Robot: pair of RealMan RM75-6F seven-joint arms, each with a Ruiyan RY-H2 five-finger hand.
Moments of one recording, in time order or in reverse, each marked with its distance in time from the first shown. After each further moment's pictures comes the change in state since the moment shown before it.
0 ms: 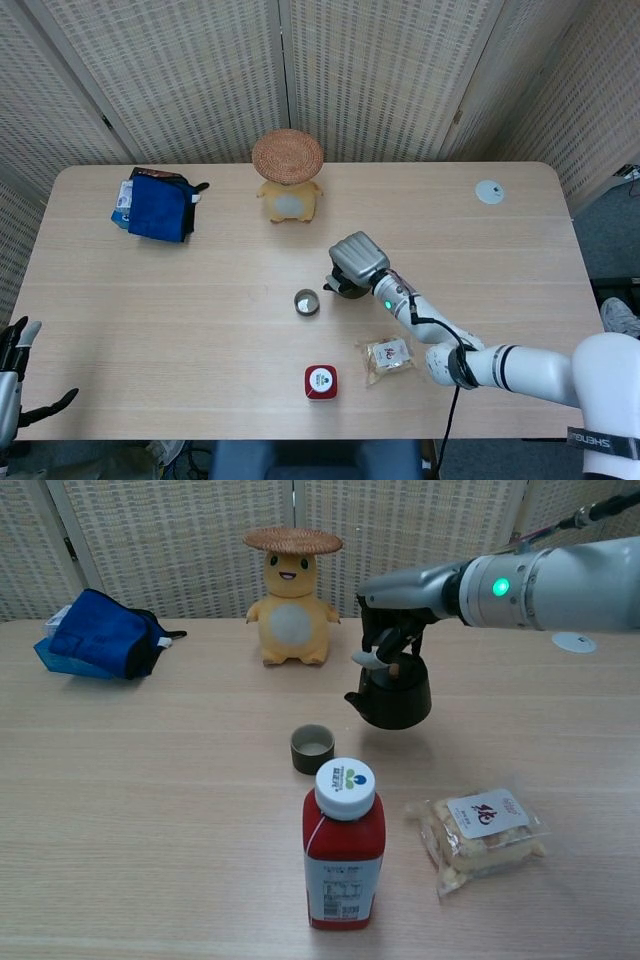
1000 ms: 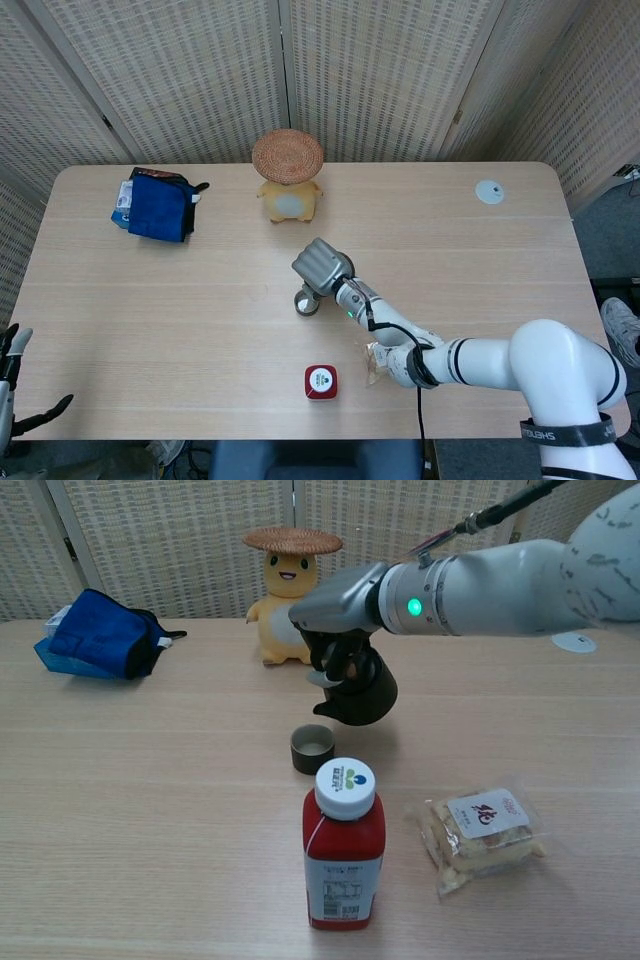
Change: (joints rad) left arm 0.036 -0.015 0.006 0.019 0.016 0.045 -0.021; right arm 0.227 -0.080 -0.113 0.020 0.151 0.053 -0.303
